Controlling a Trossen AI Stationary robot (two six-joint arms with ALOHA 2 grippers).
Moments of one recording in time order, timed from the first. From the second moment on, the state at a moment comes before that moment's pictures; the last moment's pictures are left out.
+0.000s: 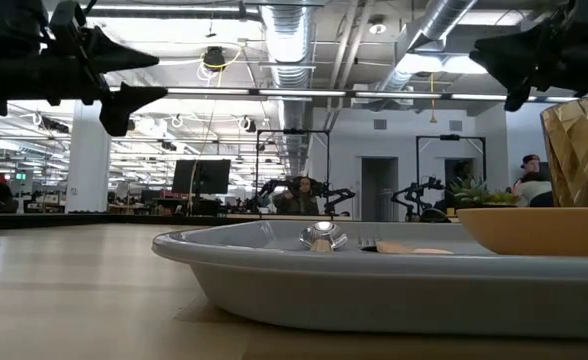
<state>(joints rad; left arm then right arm) 0.48 0.29 0.01 0.41 0.32 -0.50 -0.29 0.00 0.01 0.35 -0.02 0.21</state>
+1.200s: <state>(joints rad) 0.48 0.29 0.01 0.21 0.25 -0.48 -0.29 0.00 0.01 0.08 -0.02 0.21</state>
